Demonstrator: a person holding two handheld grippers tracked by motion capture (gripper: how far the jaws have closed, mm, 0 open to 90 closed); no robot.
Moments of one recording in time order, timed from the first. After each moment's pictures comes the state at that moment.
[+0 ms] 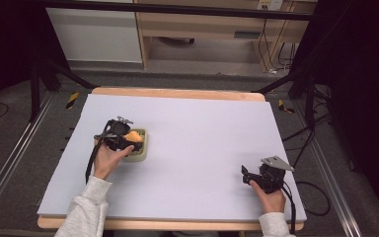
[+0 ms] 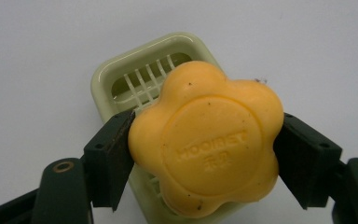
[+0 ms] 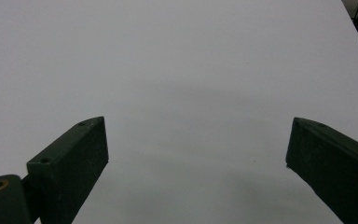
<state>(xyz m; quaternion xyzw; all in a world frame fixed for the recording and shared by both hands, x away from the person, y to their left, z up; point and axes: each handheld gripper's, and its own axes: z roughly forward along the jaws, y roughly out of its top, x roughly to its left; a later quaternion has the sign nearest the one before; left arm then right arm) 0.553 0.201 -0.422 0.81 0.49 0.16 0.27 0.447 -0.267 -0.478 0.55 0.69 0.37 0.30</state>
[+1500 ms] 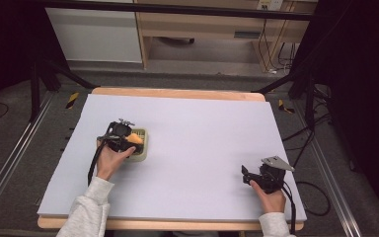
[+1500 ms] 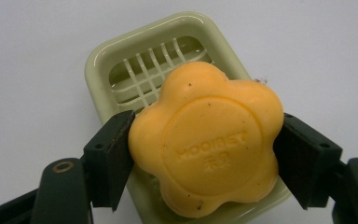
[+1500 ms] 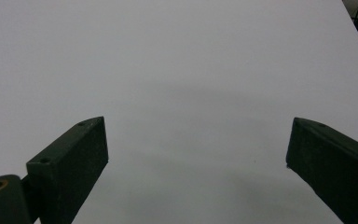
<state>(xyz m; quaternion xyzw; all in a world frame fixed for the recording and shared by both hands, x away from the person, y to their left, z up) 0.558 0.200 -0.435 0.81 0.51 0.15 0.26 0.447 -0.267 -0.478 0.55 0.69 0.37 0.30</state>
